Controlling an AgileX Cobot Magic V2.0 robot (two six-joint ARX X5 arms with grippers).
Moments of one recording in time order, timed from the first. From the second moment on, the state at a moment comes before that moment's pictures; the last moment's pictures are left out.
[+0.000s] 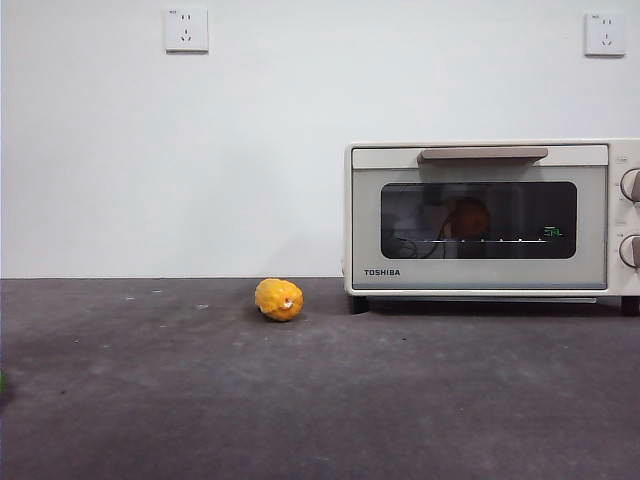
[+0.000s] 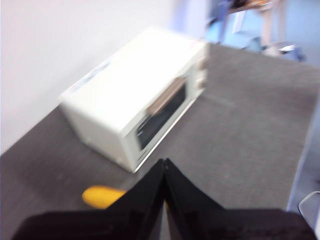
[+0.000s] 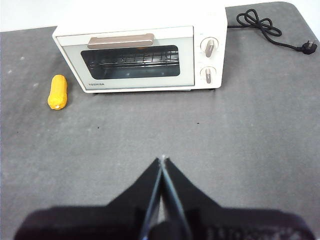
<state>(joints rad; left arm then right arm) -0.45 1.35 2.04 -1.16 0.37 0.34 0.31 0.48 1.33 -1.35 0.18 0.20</state>
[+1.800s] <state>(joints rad) 0.04 0.04 0.03 -0.13 0.08 0.07 0.31 0.50 1.33 -1.35 0.23 0.20</state>
